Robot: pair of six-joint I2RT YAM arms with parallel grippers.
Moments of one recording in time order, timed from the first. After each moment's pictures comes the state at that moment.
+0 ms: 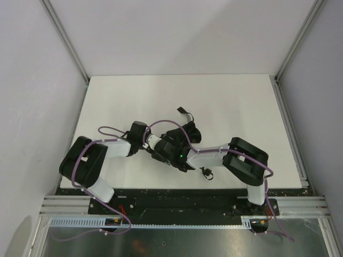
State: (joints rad) left arm -0.42 1.60 0.60 0.12 0.34 -1.43; right arm 1.14 1.90 1.10 0.02 0.46 -0.21
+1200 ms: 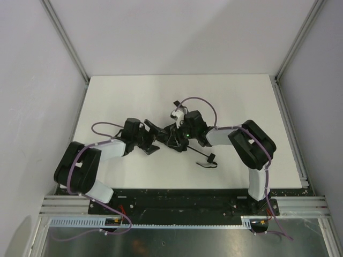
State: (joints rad) left arm -0.34 1.49 0.60 0.14 0.34 -1.29; right arm 0.69 1.96 1.02 0.34 -0.52 0.13
